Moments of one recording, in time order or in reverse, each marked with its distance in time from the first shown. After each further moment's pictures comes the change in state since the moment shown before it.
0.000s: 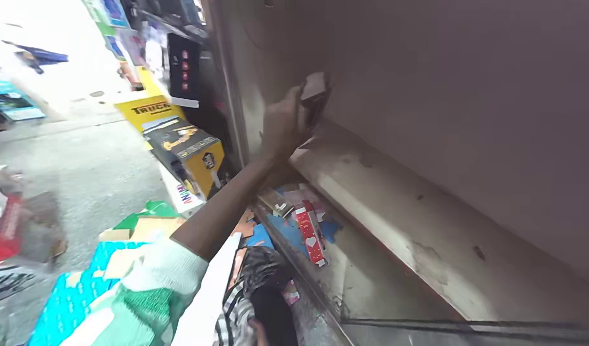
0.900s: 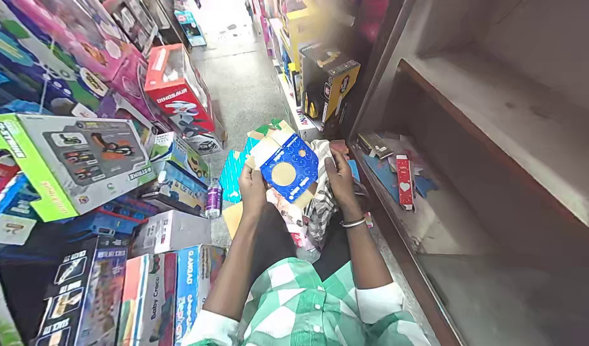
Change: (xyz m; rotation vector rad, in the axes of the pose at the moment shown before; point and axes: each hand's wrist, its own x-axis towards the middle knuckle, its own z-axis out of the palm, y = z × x) left_hand -0.391 -0.078 -0.281 -0.548 0.467 -1.085; right_hand 0.061 -0.167 0.043 0.216 -0.198 -0.393
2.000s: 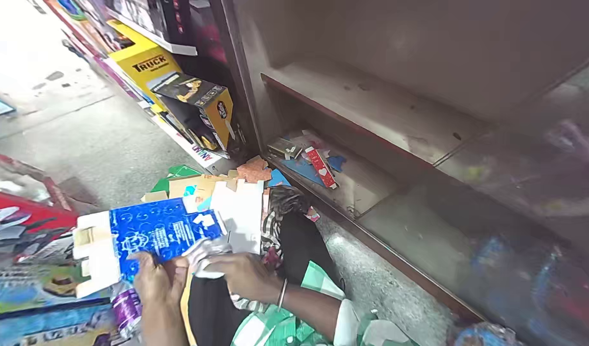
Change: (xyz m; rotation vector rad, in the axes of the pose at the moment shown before) left_hand 0.014 -0.027 -0.021 -0.184 -0.095 -0.352; right_hand -0.109 0.033 0.076 -0.434 -0.216 -0.208
